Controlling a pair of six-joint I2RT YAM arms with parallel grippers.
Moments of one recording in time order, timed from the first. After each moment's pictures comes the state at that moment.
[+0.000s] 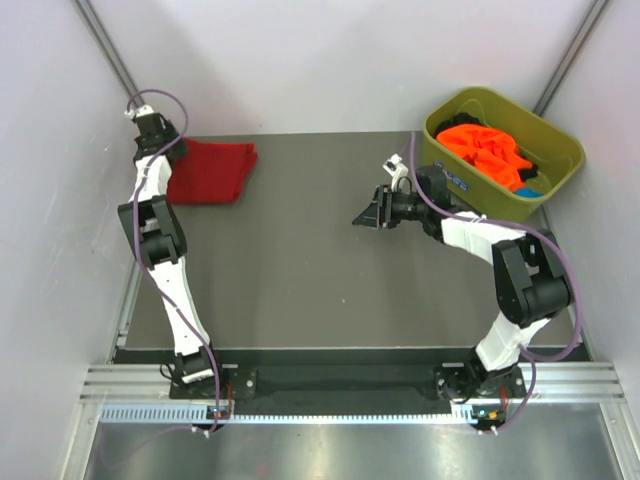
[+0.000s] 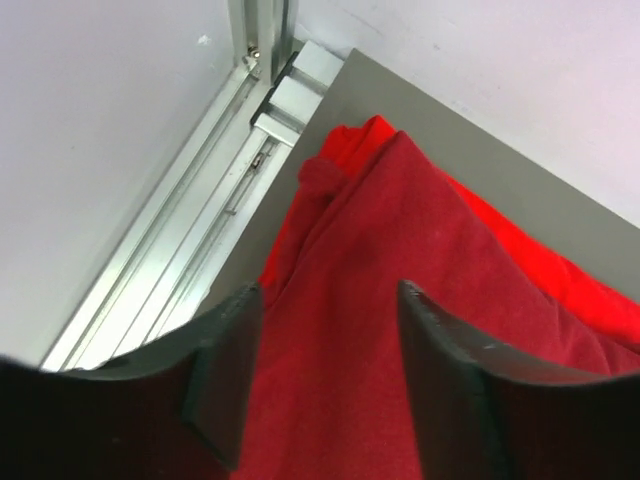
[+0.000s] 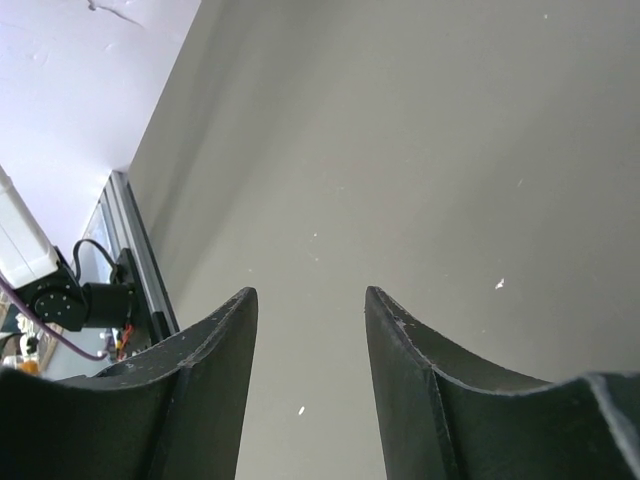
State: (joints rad) left arm 0.29 2.46 2.20 -0.26 -0.09 -0.29; right arm 0.33 1.70 1.00 0.21 -0.80 0.42
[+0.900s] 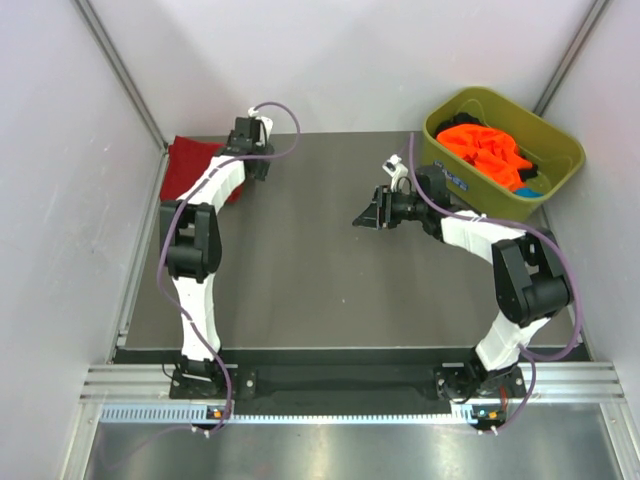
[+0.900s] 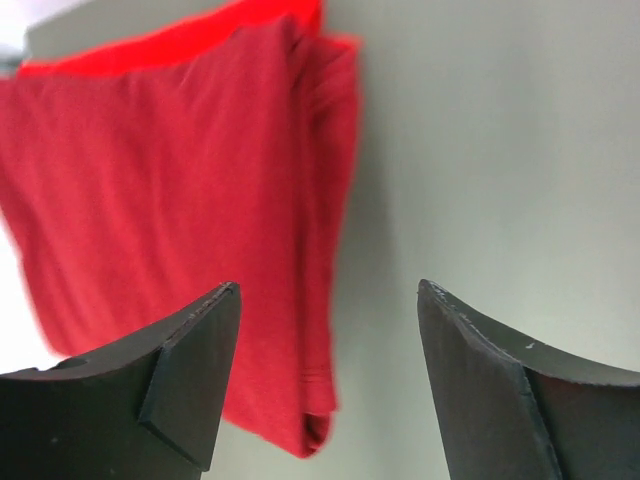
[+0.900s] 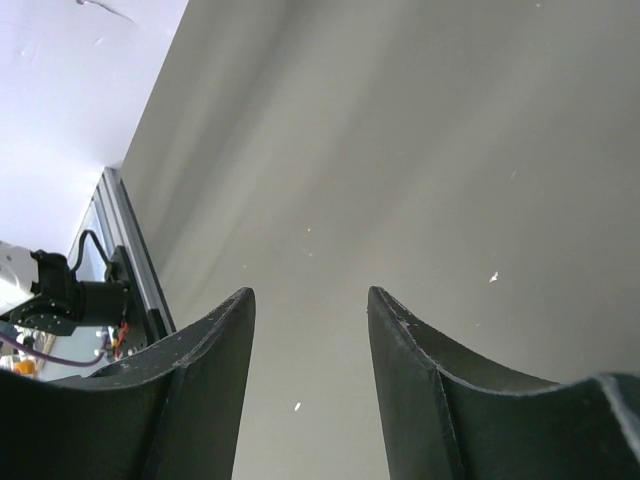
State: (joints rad) left arm -0.17 2.13 1.82 -0.41 -0.26 0.21; right arm 0.33 1.71 1.02 0.17 -0.80 0.40
